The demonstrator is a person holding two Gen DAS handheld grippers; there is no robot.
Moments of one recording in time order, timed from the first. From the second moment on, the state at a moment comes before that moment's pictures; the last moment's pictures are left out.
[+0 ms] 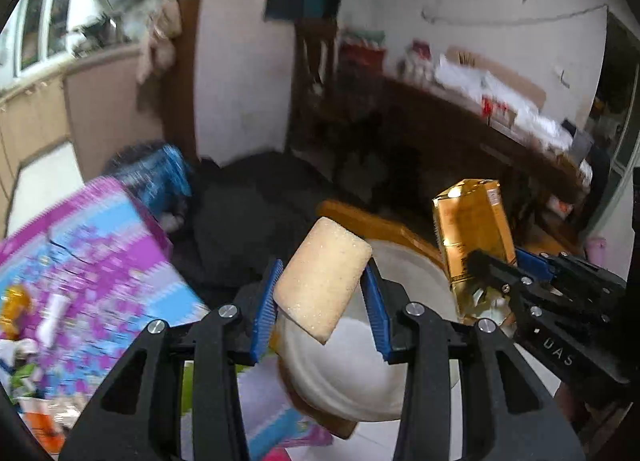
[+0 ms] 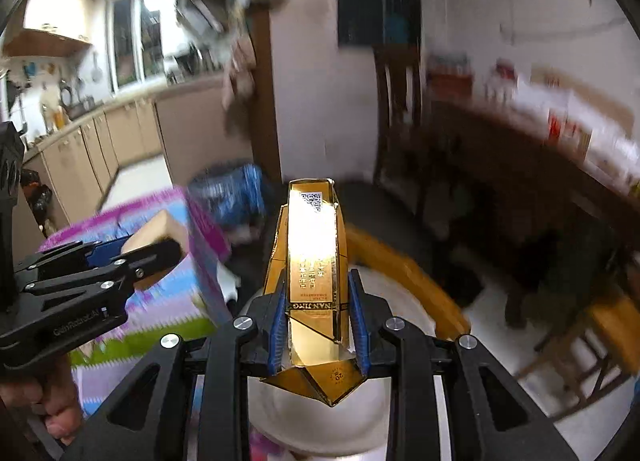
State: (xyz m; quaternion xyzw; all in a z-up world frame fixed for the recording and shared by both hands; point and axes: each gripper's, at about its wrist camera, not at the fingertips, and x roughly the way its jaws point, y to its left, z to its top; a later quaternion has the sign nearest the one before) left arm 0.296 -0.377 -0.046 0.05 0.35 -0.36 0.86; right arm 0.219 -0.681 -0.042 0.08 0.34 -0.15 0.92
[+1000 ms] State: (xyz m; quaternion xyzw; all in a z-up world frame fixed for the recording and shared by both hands) left arm 0.319 -0.448 -0.153 0.12 0.46 -0.35 0.81; right arm 0.231 -0.697 -0.157 0.12 0.45 -0.15 0.87
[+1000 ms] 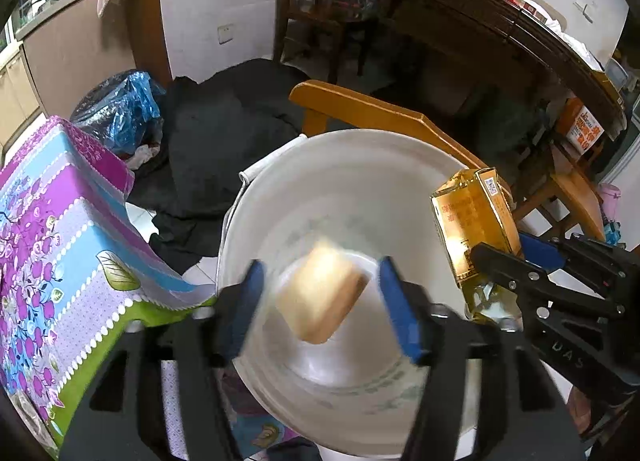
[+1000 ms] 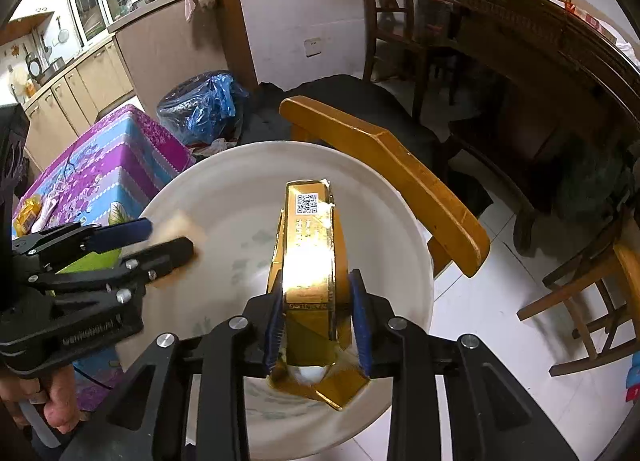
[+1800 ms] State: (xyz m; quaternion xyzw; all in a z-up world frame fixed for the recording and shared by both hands) left arm 0.316 -0.435 -0.138 0.12 0.45 -0.34 0.82; right arm 0.207 -0.688 -0.126 0.12 0.42 -0.16 0.89
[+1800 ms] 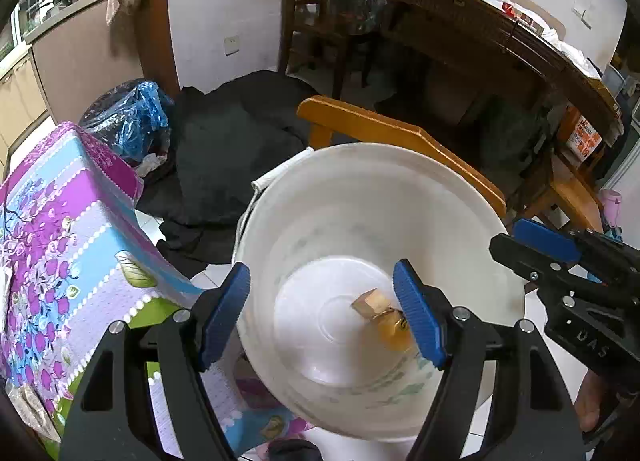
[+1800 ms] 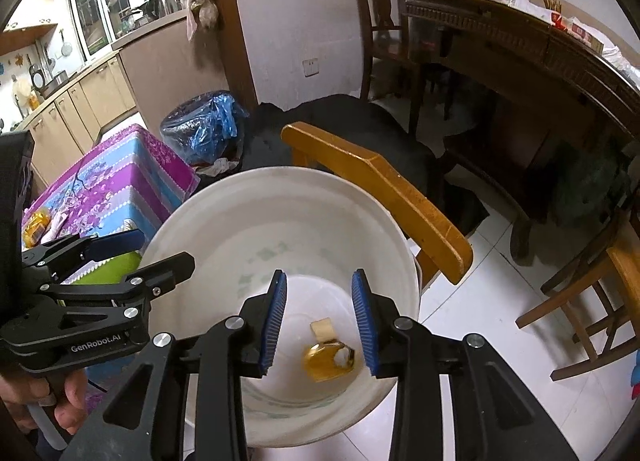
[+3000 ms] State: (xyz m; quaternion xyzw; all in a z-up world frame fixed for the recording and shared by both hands) left arm 0.277 0.033 -0.121 0.02 0.37 -0.28 0.88; right arm 0.256 -0.263 -0.132 -0.04 0.33 0.27 0.90
